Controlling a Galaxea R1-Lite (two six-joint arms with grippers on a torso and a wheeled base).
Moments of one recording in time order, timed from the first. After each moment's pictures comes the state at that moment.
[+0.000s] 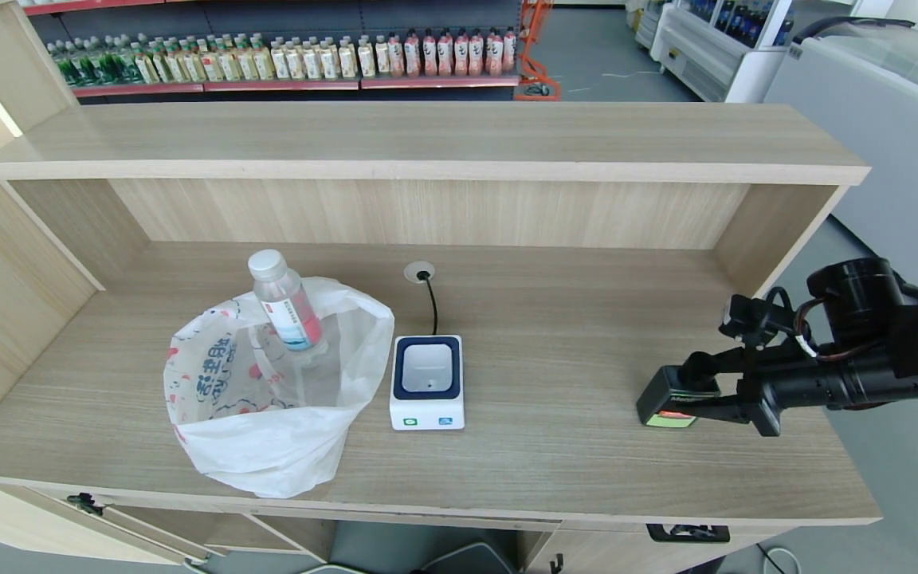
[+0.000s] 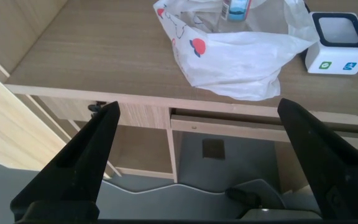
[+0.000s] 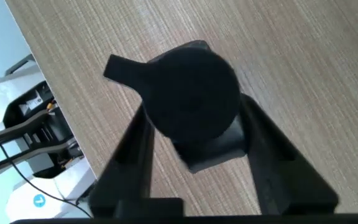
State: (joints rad) left arm 0.00 0.00 0.00 0.00 0.05 -0.01; right arm -0.03 1.82 -0.97 0.00 0.67 -0.94
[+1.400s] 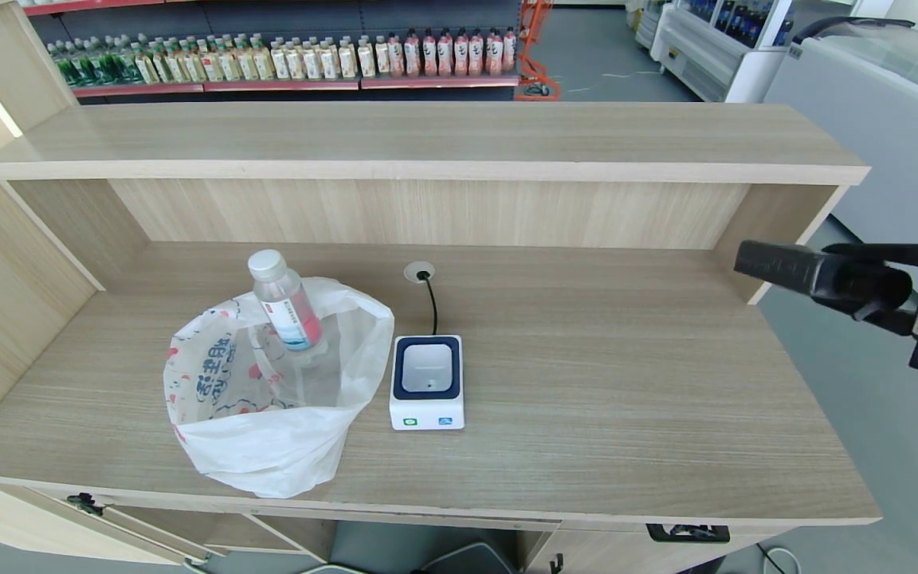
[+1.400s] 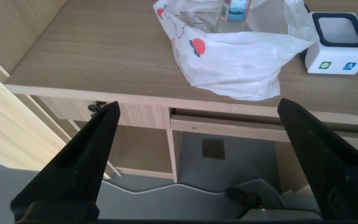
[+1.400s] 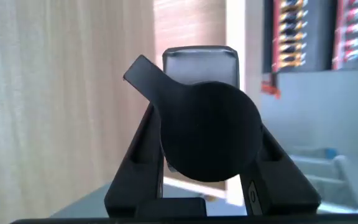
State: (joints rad) left arm 0.00 0.00 0.00 0.00 0.05 -0.01; right arm -0.17 1.30 -0.80 -0.33 0.69 -1.61
